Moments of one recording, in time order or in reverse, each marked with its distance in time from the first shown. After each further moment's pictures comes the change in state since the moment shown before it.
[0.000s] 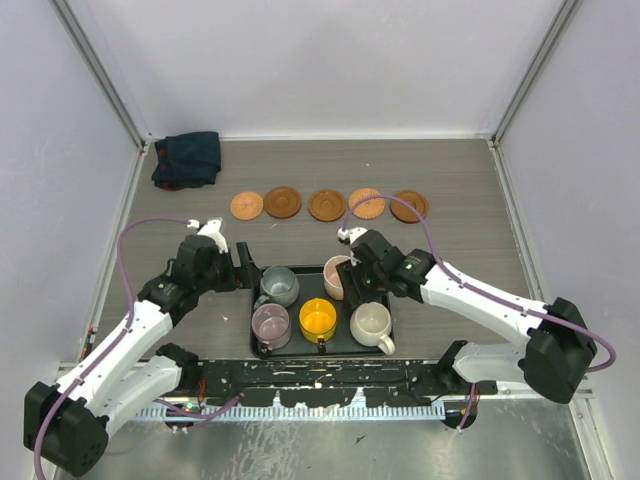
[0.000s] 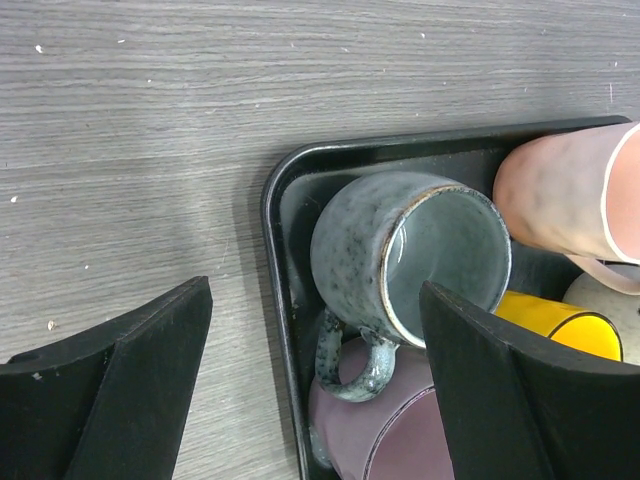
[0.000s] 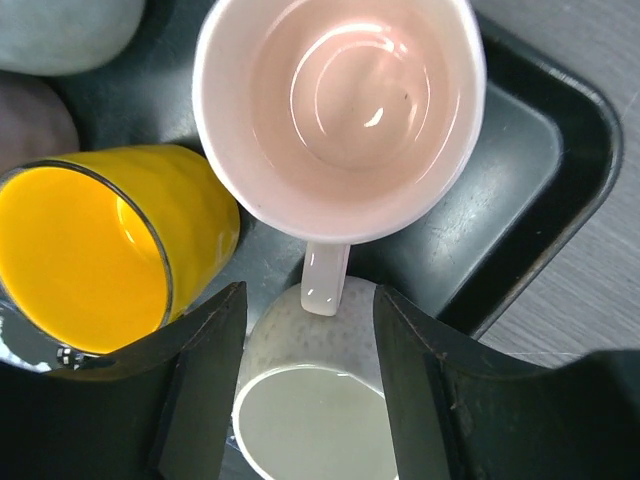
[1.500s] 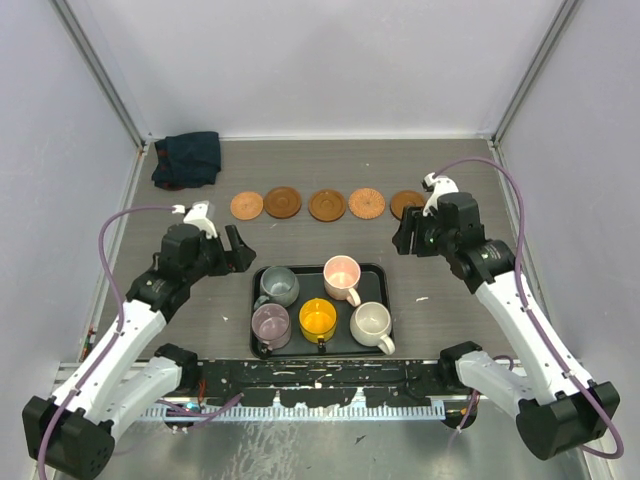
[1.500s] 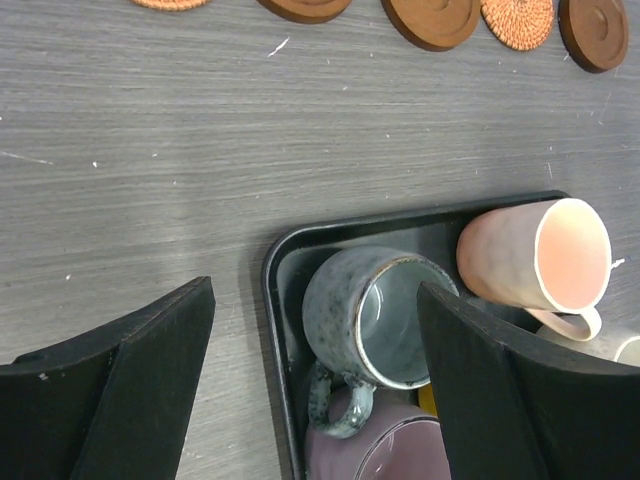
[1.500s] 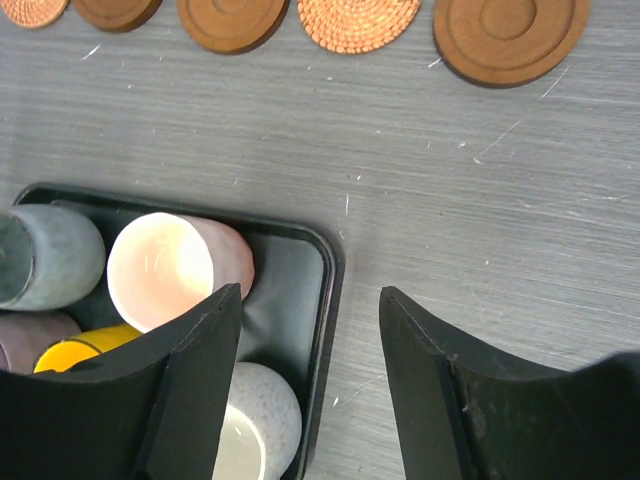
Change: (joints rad) left arm 0.081 -0.013 0.088 0.053 0.017 0.055; right arm -0.515 -0.255 0.106 -0.029 -0.039 -0.087
